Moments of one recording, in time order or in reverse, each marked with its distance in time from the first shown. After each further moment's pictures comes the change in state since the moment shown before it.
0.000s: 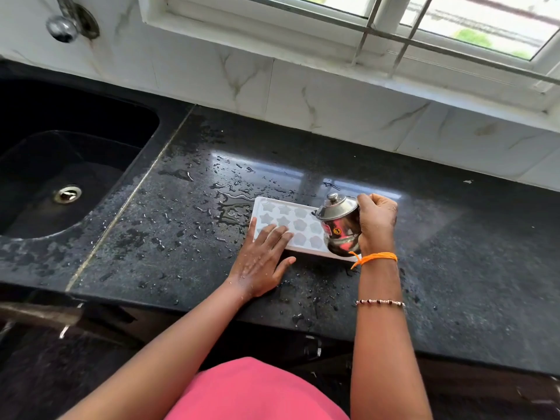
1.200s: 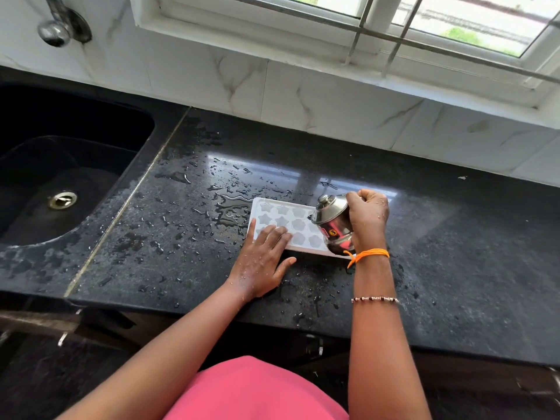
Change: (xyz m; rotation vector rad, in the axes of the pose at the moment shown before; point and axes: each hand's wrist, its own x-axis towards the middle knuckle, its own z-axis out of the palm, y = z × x) left_hand 0.000 -0.001 0.003 -0.027 0.005 0.017; right_hand -0.011 -0.009 0.006 -0.233 0.015 -0.087
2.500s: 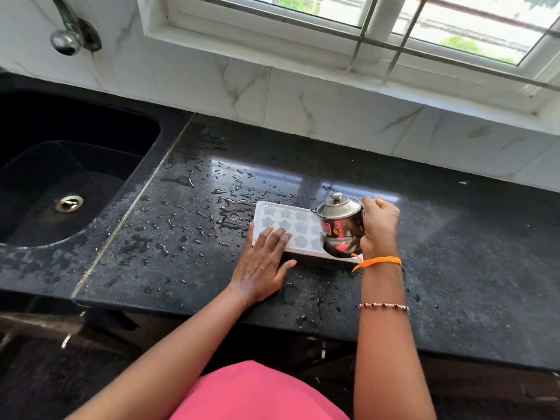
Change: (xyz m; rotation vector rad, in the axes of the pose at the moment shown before) left_hand -0.005 0.001 -0.004 0.021 -0.006 -0.060; right_hand -0.001 0.001 -0.008 0.423 -0.014 0.148
